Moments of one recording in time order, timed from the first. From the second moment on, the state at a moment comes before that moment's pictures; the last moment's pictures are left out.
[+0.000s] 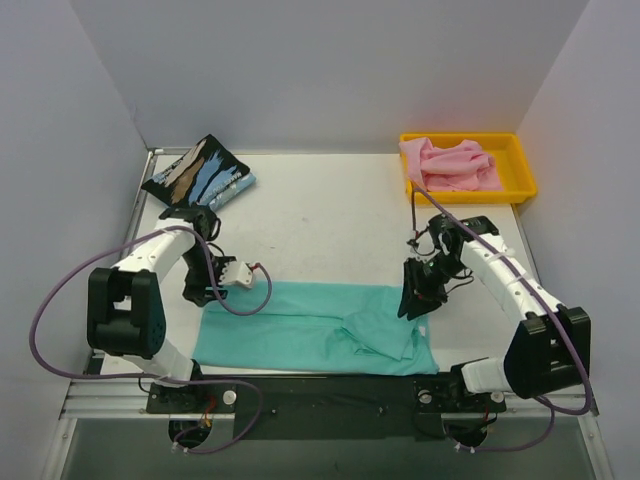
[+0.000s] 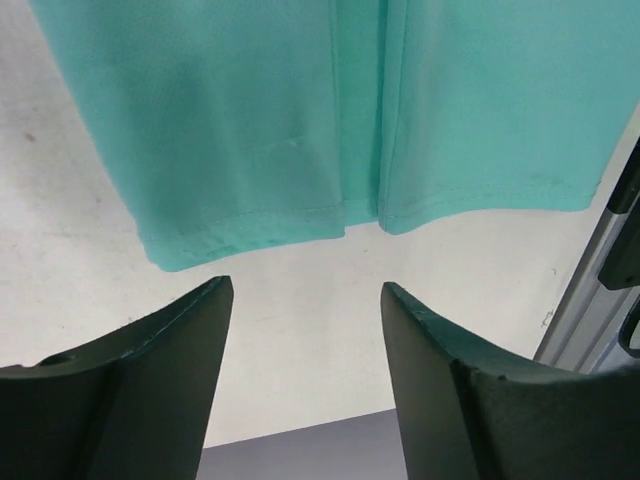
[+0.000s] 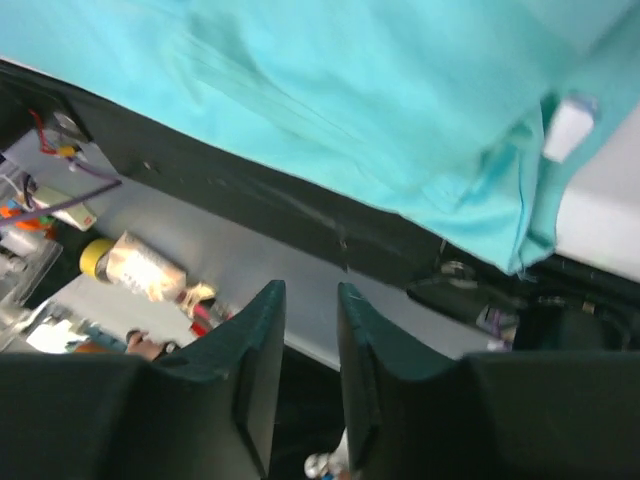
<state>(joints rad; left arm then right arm) -0.12 1.61 1.10 -1.23 0.13 1.57 0.22 1.38 0.97 -1.27 -0.50 0.23</state>
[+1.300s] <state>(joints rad) -0.08 1.58 1.16 -1.01 0.40 1.22 0.50 1.26 0.69 -0.79 -0.07 0.72</state>
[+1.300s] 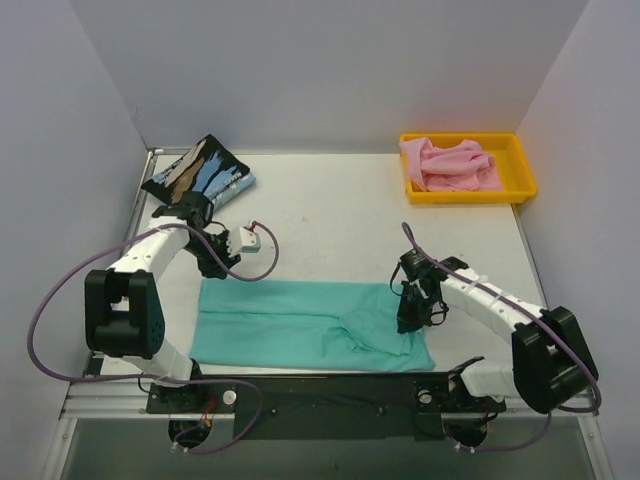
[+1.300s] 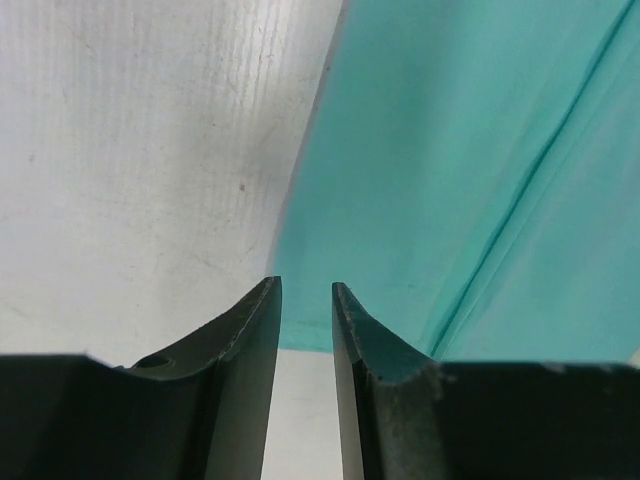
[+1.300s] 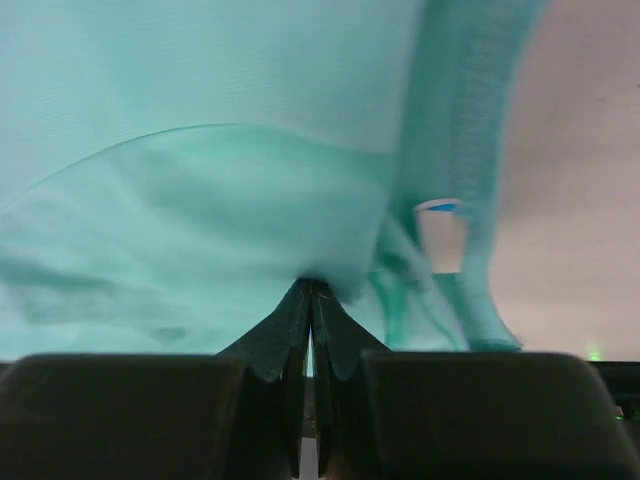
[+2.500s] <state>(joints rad) -0.06 1.66 0.97 -0.79 0.26 1.07 0.22 2.21 1.89 -0.93 -0.11 0.37</state>
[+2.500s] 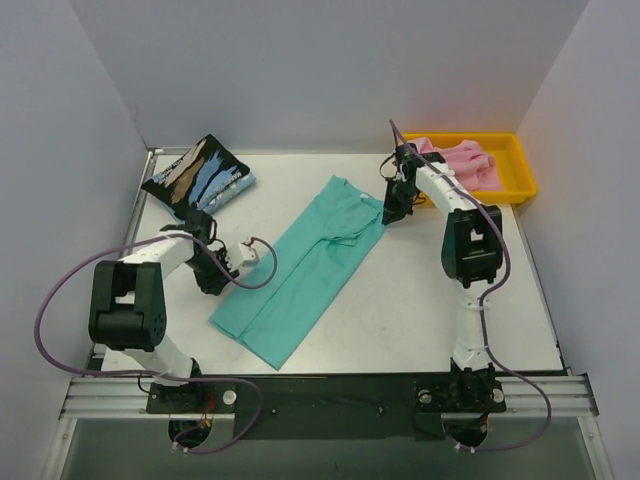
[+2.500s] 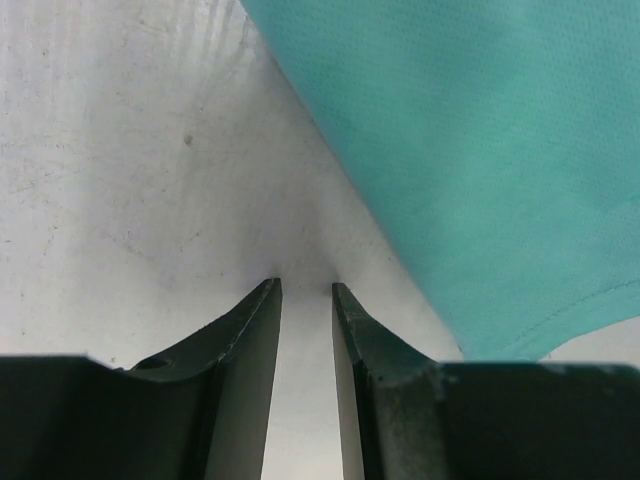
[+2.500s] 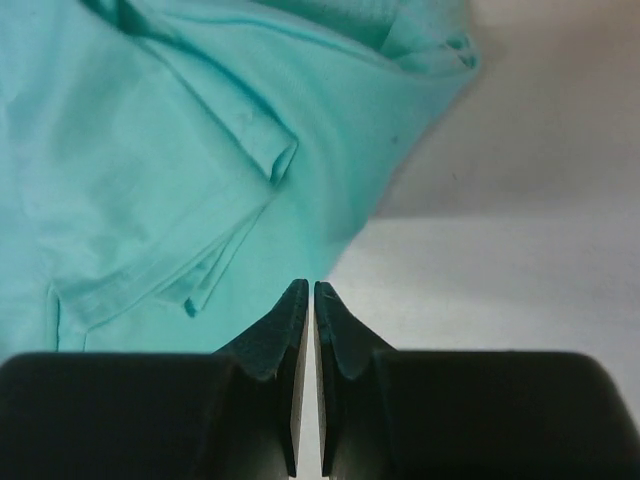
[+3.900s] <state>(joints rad) -0.66 1.00 0.55 -0.81 0.57 1.55 0.54 1.36 0.86 -0.81 -0.21 0.63</state>
